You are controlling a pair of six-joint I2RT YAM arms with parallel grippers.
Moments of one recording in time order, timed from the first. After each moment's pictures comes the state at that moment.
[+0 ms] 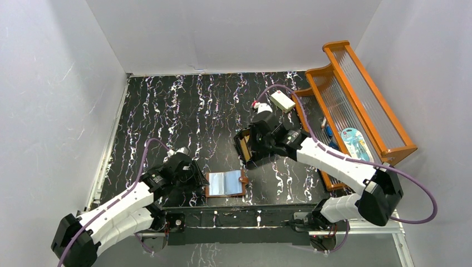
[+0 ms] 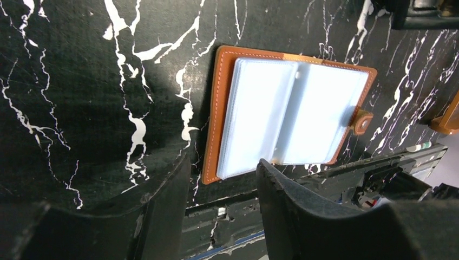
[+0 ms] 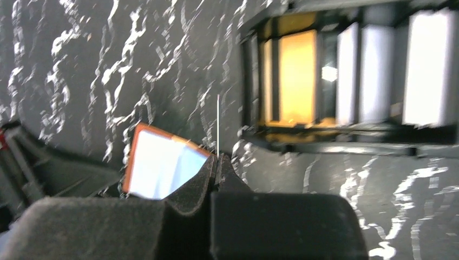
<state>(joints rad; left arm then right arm) -0.72 0.79 0.40 -0.57 0.02 -1.03 0.85 1.34 1.09 -0.53 0.17 0.55</state>
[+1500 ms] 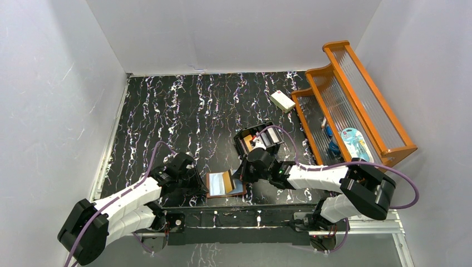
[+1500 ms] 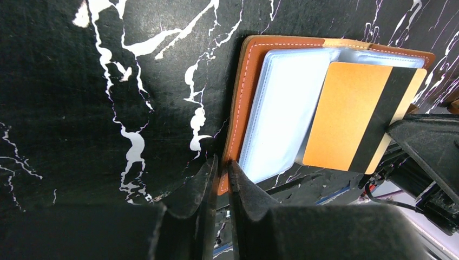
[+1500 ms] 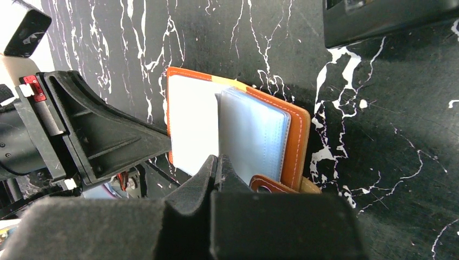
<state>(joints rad) -0.65 0.96 0.34 -0.42 0.19 -1.00 1.06 1.38 0.57 0.12 0.01 1.08</state>
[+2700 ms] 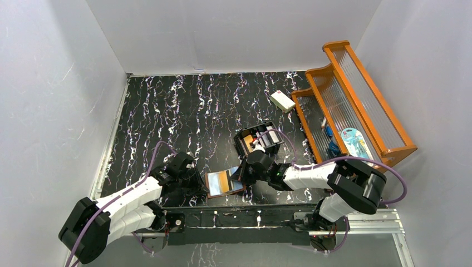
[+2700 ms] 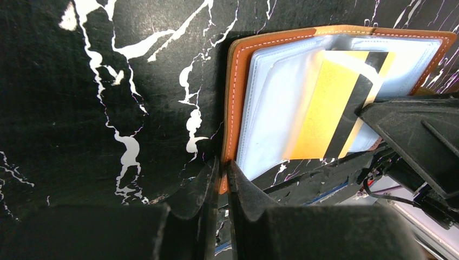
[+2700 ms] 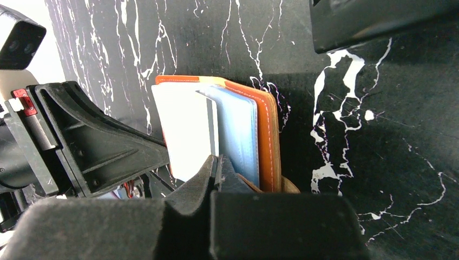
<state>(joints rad) -0.64 0.98 0.33 -0.39 0.22 -0.99 1.05 1.47 0.52 0.28 -0.01 1.14</state>
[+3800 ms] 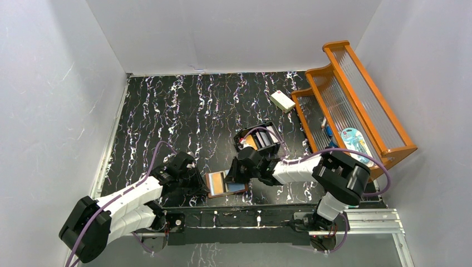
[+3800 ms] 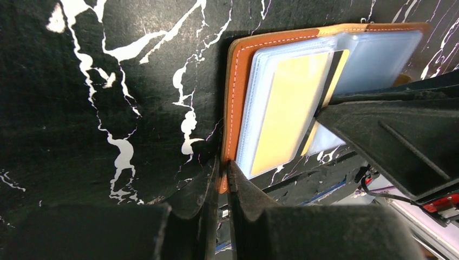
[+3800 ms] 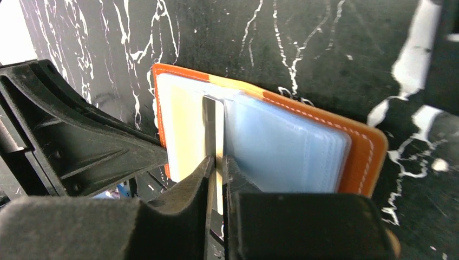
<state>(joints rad) -0.64 0.99 0.33 -0.38 0.23 -0.99 1.06 1.60 0.64 0.23 -0.11 1.04</state>
